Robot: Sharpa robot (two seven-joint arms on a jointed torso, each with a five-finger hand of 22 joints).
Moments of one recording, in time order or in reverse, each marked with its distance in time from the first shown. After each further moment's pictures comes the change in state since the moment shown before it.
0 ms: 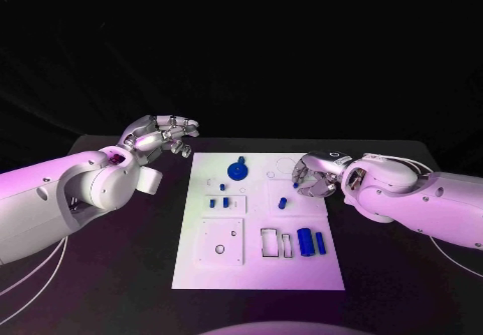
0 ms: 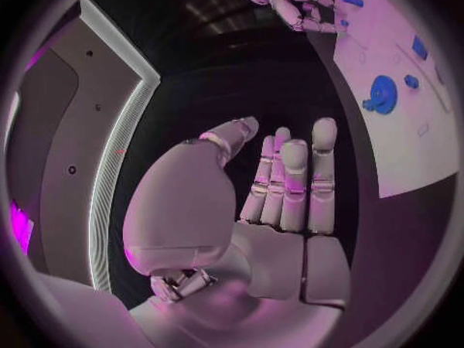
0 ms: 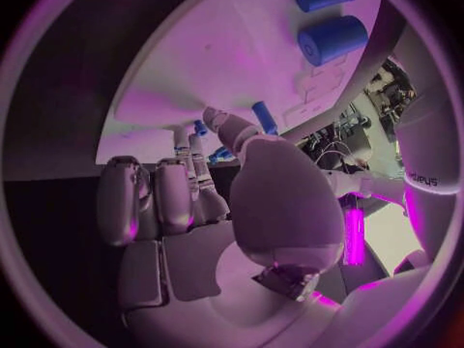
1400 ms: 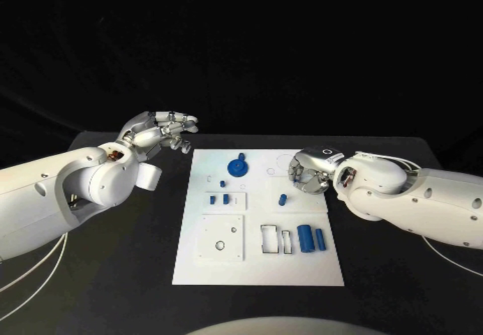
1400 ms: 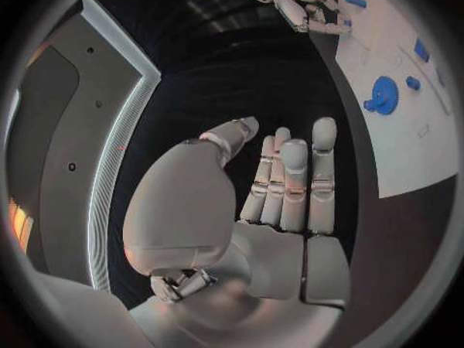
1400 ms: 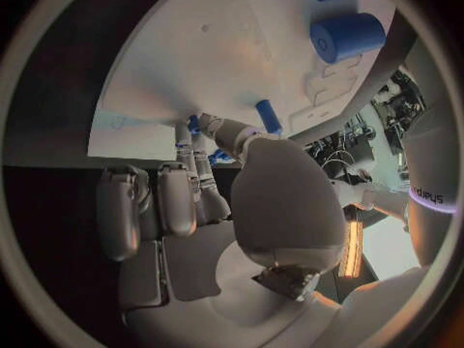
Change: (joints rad) left arm 0.000 -0.005 -0.001 0.002 0.015 0.003 0.002; left_hand 0.000 0.000 0.000 0.000 0.000 0.000 0.000 0.000 0.001 0.000 0.000 0.000 -0.001 0.000 0.000 0.000 -0.005 0.000 -0.004 -0.004 -0.012 -0.006; right arm -0.015 0.039 0.008 0.004 -0.086 -0.011 -0.078; right_hand 0.021 0.014 0.179 0.011 -0.101 0.069 -0.033 0.054 0.067 0.112 -0.031 0.004 0.025 0.004 -0.015 0.066 0.016 -0.016 0.036 -0.014 0.081 -0.001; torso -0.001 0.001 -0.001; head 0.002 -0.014
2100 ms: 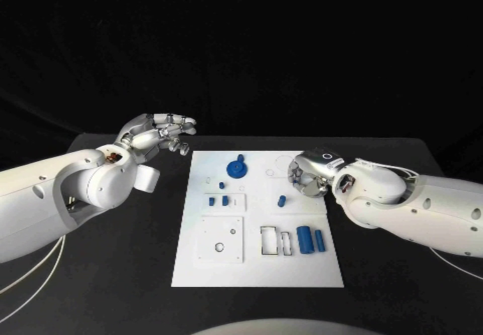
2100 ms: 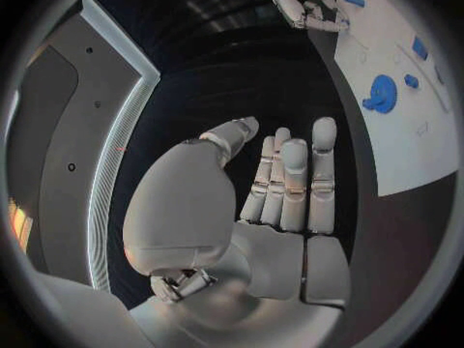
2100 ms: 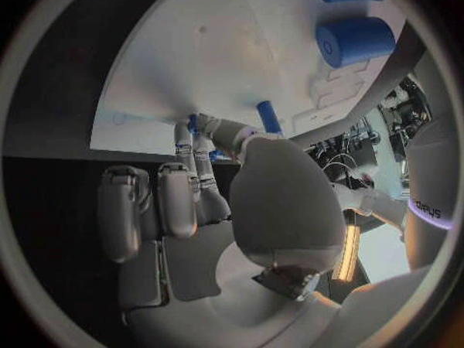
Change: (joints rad) left arm 0.000 -0.002 -0.001 -0.003 -0.001 0.001 -0.002; left_hand 0.000 0.000 0.000 0.000 0.000 -0.006 0.001 0.000 0.000 -0.004 0.004 0.000 -0.002 -0.004 0.004 0.000 -0.004 0.000 0.000 0.000 -0.004 -0.002; right arm -0.015 -0.015 -0.009 0.036 -0.063 -0.072 -0.060; right_hand 0.021 0.021 0.037 -0.018 -0.024 0.009 -0.006 0.027 0.043 0.018 0.008 0.006 0.032 -0.003 -0.011 0.008 0.000 0.000 0.000 -0.007 0.017 0.000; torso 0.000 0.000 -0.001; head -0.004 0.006
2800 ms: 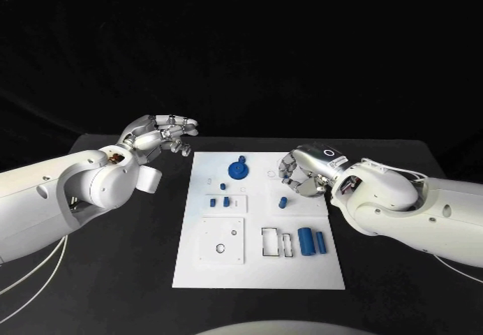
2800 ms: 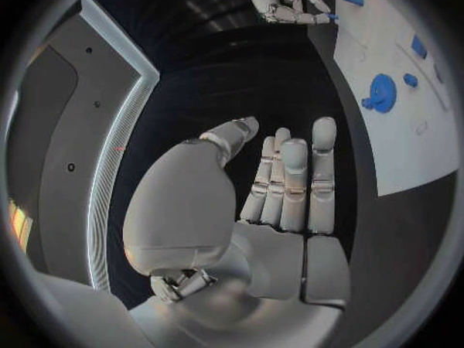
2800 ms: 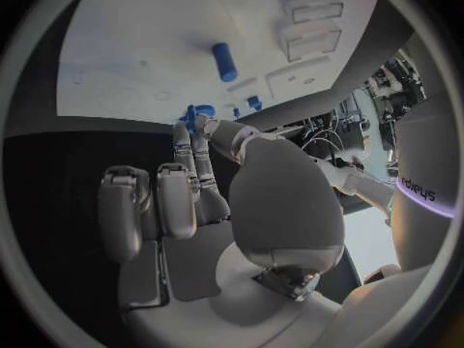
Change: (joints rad) left arm 0.000 0.004 0.000 -0.006 0.000 0.000 -0.002; left_hand 0.000 0.000 0.000 0.000 0.000 -0.007 0.001 0.000 0.000 -0.004 0.004 0.000 -0.001 0.000 0.000 0.000 -0.004 0.000 0.000 0.000 -0.005 -0.002; right arm 0.023 -0.045 0.014 0.162 0.015 -0.105 -0.007; right_hand 0.004 0.004 0.001 -0.001 -0.001 0.000 0.000 0.004 0.004 0.003 0.003 0.003 0.001 0.000 0.000 0.003 0.001 0.000 0.000 -0.007 0.005 0.001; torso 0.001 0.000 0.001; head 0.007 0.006
